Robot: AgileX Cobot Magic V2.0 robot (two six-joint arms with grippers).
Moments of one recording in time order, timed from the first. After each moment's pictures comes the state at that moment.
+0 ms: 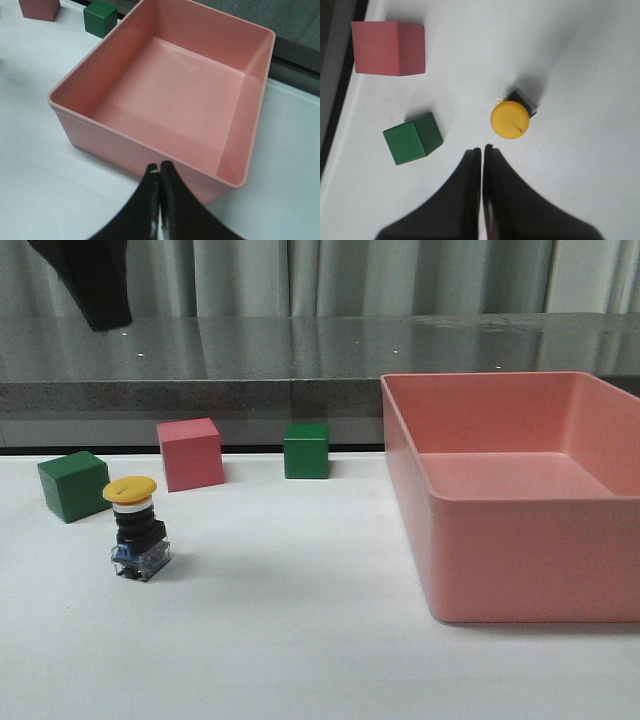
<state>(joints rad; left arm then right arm) -0.49 1.63 -1.59 0.14 1.23 0.59 0.31 0.45 -0.51 -0.06 0.64 -0.12</state>
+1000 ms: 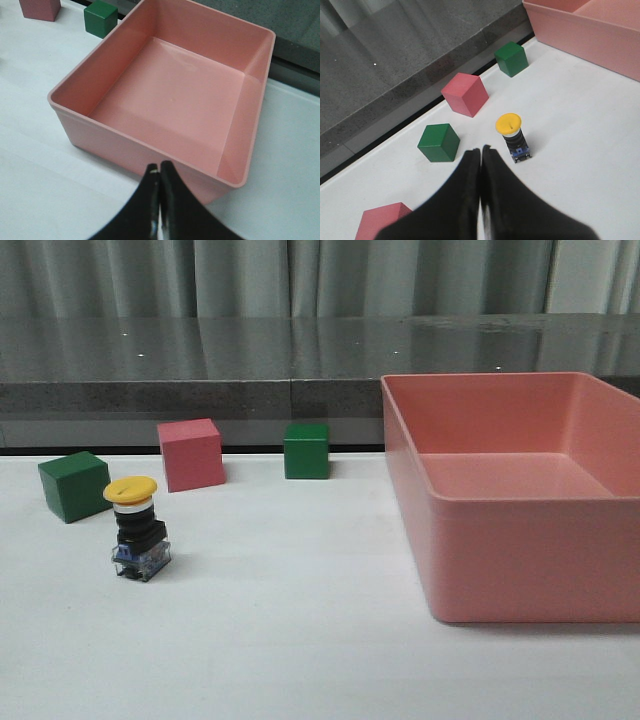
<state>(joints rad) -0.34 0.34 -0.39 -0.09 0.44 0.50 0.31 0.45 -0.51 -0.06 0.64 -0.12</state>
